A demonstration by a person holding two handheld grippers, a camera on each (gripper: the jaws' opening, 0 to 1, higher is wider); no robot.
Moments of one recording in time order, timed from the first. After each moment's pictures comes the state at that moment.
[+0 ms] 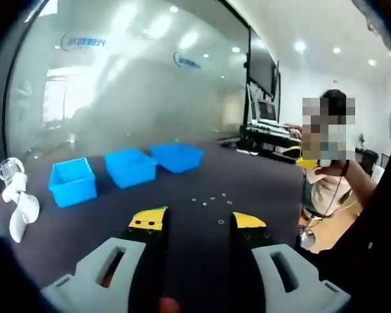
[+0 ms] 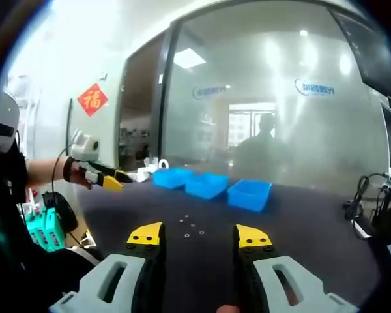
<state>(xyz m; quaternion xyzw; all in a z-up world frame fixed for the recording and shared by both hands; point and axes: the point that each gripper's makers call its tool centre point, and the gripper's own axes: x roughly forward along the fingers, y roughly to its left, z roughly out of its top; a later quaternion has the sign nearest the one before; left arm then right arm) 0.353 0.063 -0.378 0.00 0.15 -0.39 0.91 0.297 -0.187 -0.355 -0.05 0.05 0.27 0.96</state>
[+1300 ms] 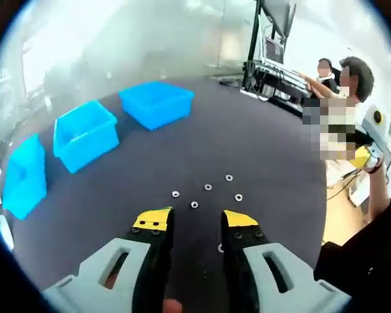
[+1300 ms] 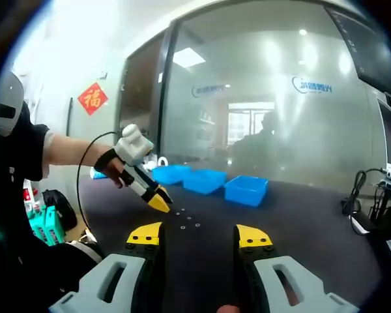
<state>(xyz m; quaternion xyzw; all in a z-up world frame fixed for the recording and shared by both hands) 0.406 -0.038 -0.441 0.10 0.33 -0.39 0.85 0.291 -0.201 -0.367 -0.05 0.05 0.27 0.96</state>
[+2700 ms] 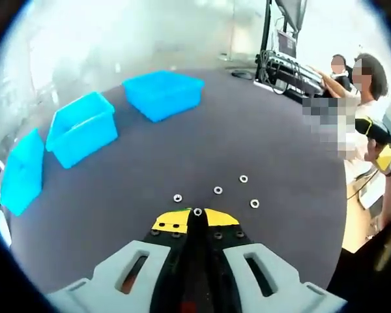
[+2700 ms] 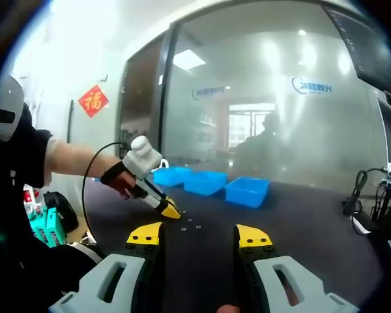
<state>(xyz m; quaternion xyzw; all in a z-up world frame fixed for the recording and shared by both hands) 0.419 -0.044 -0.463 0.11 0.33 -0.35 0.87 0.290 -0.198 -0.363 -0.05 0.05 0.27 0.96</state>
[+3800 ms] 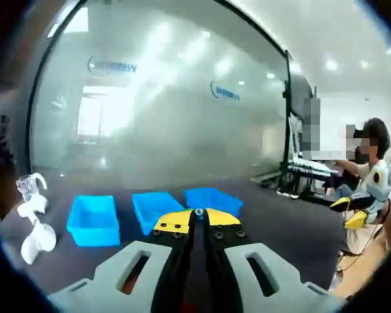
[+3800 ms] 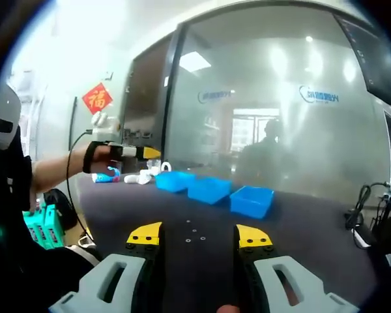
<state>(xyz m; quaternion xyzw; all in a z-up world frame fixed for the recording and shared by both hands) 0.438 0.078 -0.295 -0.02 0.02 -0.24 0.97 0.296 -0.178 -0.345 -0.07 0.03 0.28 0.96</state>
